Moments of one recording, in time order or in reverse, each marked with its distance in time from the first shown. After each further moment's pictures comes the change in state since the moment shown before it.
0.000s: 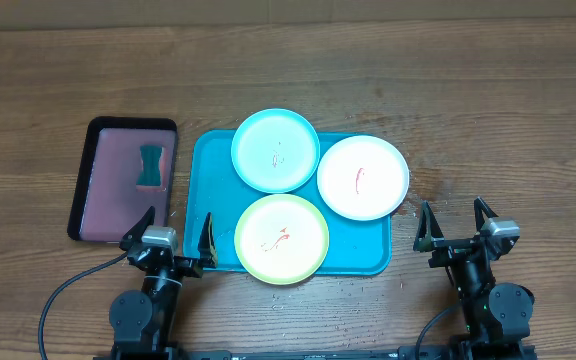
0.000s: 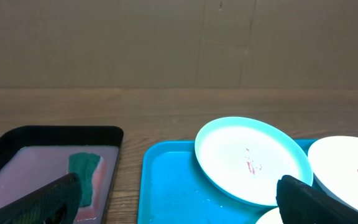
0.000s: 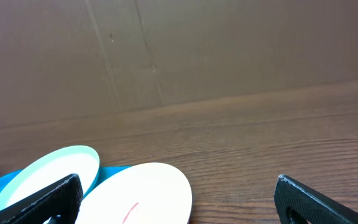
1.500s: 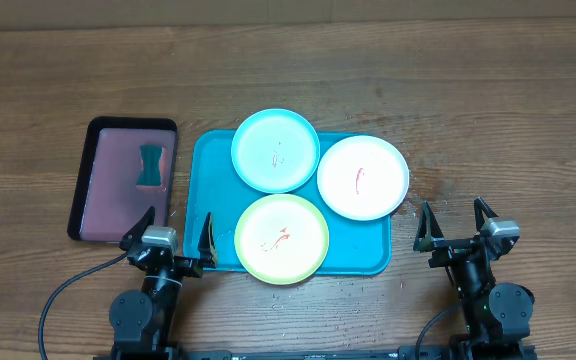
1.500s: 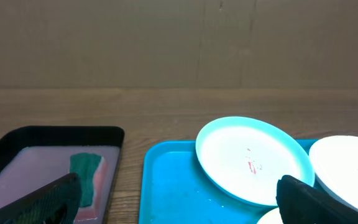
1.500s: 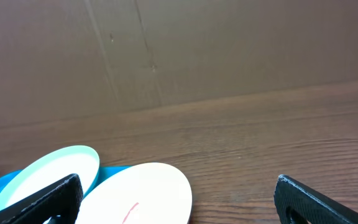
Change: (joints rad) left arm 0.000 0.000 0.000 0.000 -0.005 0.007; right arm 0.000 0.000 0.000 -0.001 -0.001 0.000
